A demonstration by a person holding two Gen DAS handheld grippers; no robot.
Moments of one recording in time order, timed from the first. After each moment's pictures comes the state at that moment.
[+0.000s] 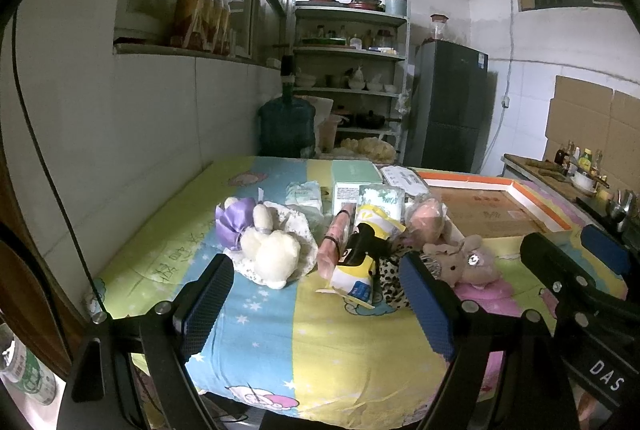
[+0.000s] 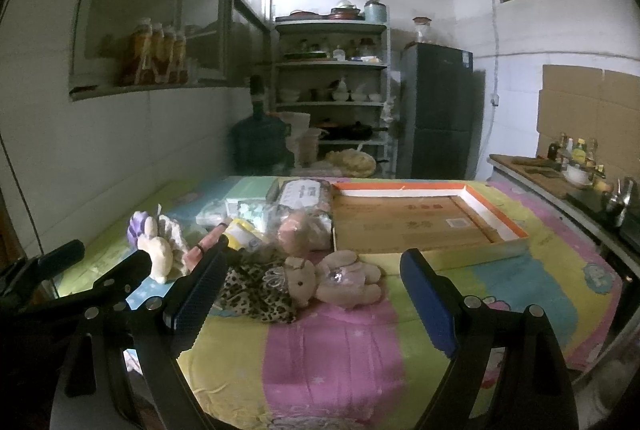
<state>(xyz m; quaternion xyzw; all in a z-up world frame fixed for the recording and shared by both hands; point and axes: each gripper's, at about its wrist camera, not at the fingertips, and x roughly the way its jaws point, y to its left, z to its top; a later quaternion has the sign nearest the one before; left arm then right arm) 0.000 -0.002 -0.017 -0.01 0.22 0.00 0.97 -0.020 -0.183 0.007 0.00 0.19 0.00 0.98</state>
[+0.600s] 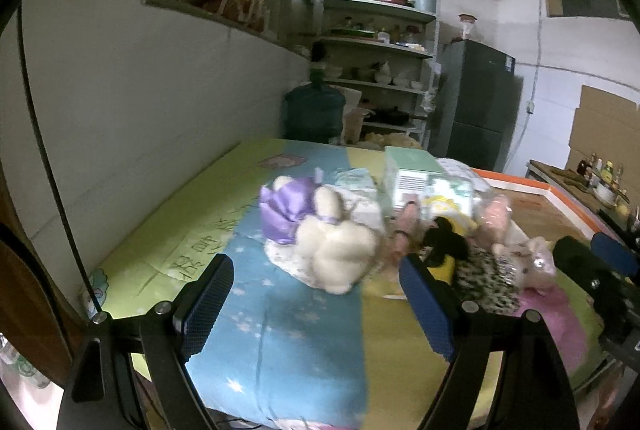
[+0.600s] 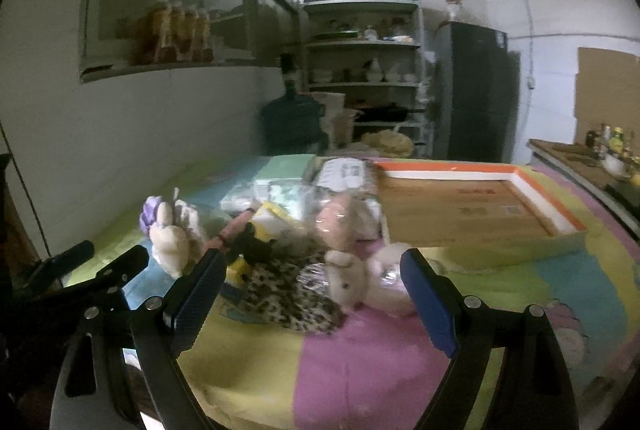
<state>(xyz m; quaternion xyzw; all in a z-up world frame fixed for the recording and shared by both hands) 0.026 0.027 -0.051 -0.05 0.24 0.03 0.97 0.034 -0.177 -0.020 0.01 0.22 0.08 0.97</state>
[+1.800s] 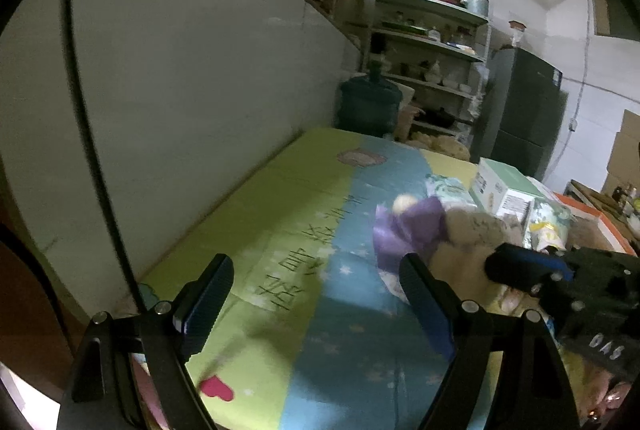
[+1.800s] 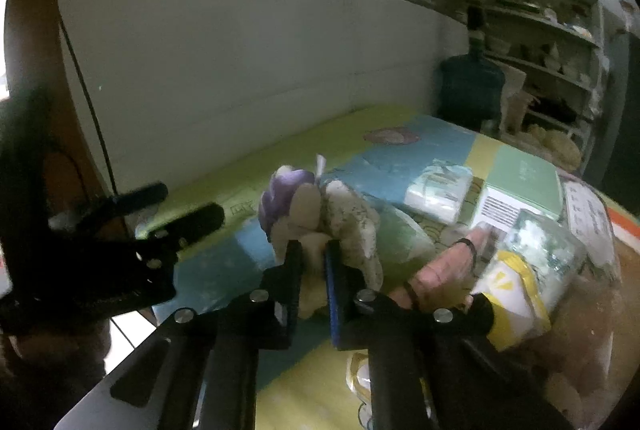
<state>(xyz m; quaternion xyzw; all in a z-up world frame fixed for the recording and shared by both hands) 0.076 0.122 -0.064 -0.09 0.26 0.09 0.96 0.138 -0.061 -0.044 -0.07 0.30 0.37 0.88</state>
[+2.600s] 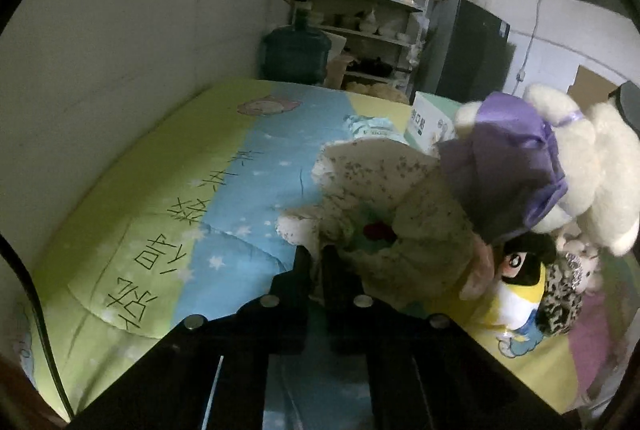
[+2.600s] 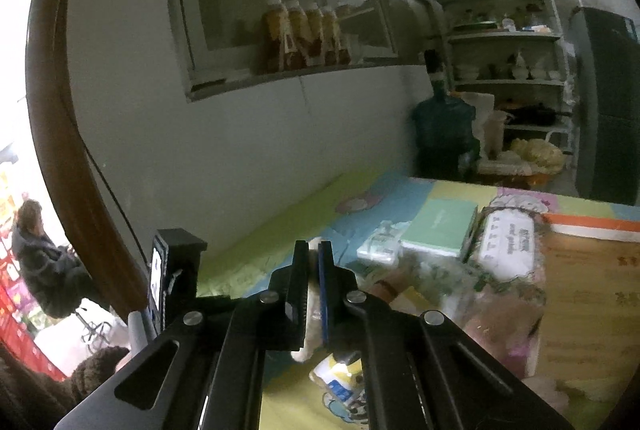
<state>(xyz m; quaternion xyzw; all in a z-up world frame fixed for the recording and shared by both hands) 0.137 0.077 -0.098 -0.07 0.33 -0.03 0.94 0.117 -0.159 0.021 0.04 0.22 0.36 0.91</state>
